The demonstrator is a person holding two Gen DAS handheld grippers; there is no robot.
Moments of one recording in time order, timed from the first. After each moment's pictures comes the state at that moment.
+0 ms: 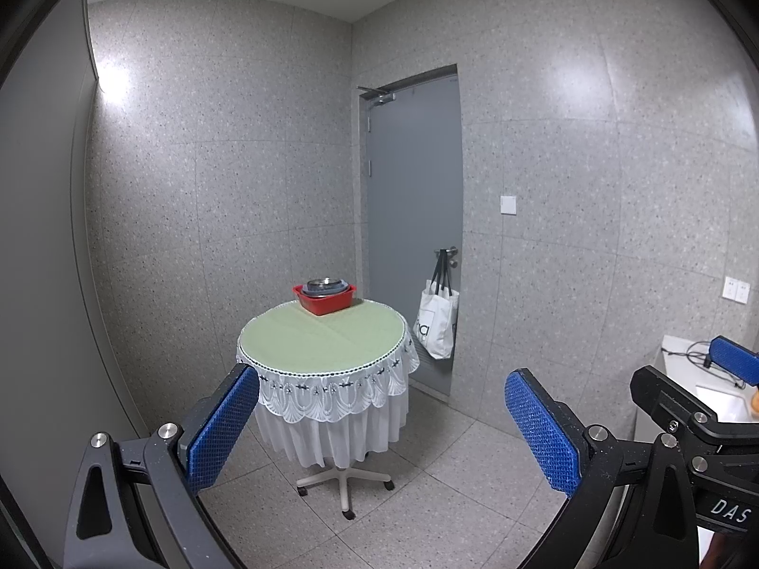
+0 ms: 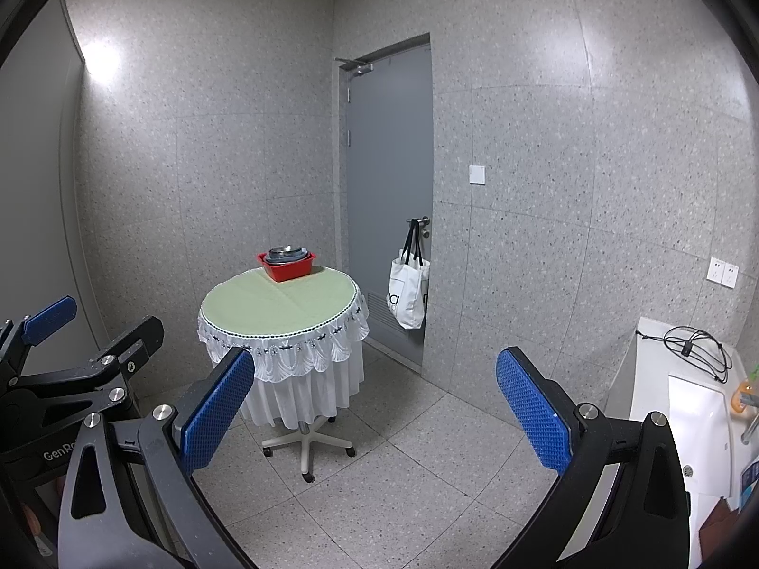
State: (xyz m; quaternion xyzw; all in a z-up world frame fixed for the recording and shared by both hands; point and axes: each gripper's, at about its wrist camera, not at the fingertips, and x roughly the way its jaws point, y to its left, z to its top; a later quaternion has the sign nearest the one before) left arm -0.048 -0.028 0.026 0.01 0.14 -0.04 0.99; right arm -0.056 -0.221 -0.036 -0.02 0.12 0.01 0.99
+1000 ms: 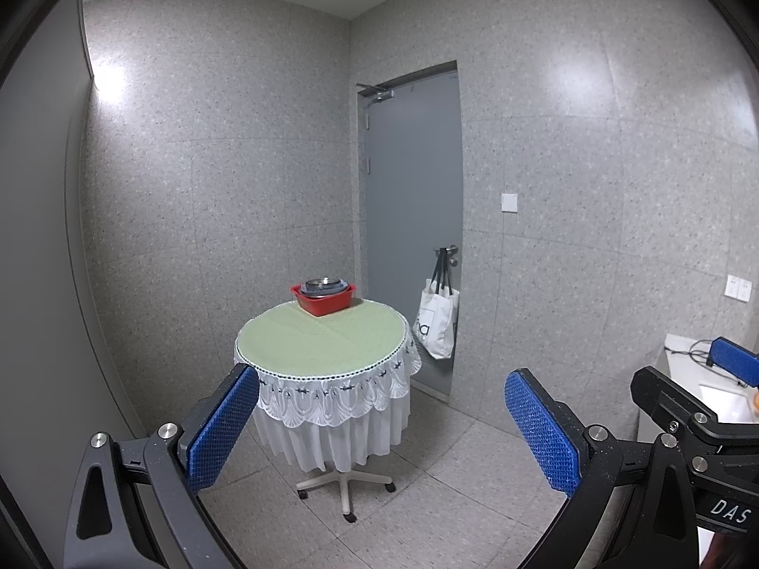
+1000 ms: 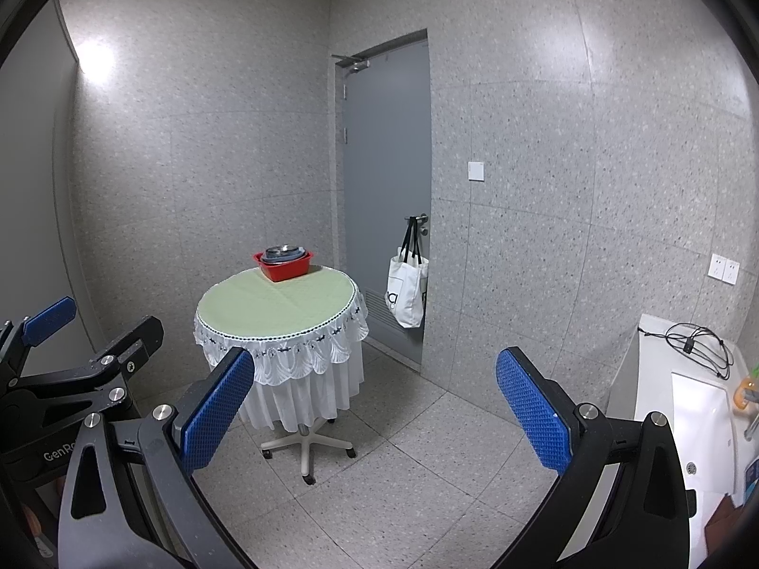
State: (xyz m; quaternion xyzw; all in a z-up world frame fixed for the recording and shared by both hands) left arm -0.031 -0.035 0.024 0.01 0.15 -0.04 0.99; right arm -0.040 -0.225 -0.037 -0.02 0.12 0.01 0.99
